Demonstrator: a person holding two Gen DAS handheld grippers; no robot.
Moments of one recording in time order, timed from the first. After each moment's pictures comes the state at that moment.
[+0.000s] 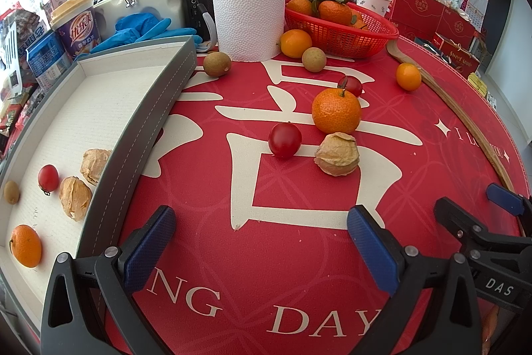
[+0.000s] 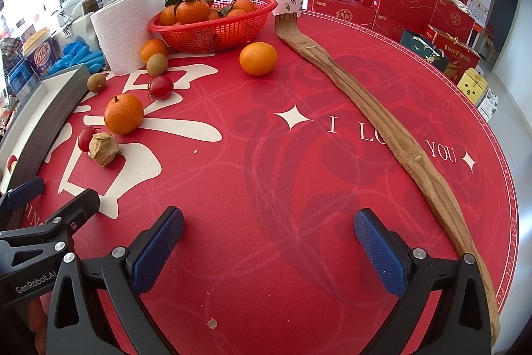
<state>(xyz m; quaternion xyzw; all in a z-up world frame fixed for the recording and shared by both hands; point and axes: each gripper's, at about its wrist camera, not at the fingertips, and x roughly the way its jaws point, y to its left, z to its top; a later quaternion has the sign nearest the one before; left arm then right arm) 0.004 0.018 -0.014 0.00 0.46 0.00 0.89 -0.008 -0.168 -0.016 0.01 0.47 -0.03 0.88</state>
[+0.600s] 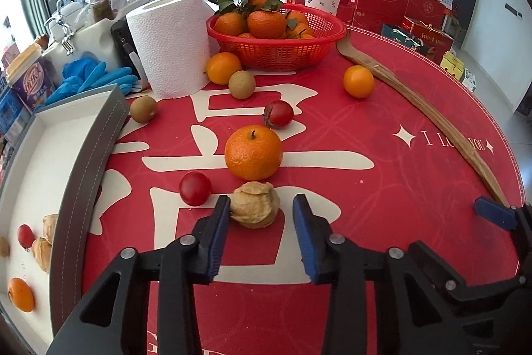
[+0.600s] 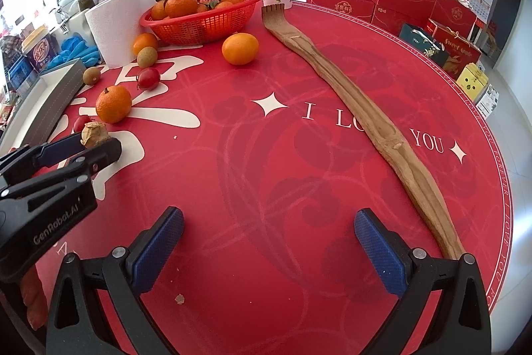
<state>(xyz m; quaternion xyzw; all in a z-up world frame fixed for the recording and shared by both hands) 0.036 -0.036 -0.003 0.04 0.45 -0.06 0.89 -0.016 -0.183 -0.015 0.01 0.49 -0.03 0.87</state>
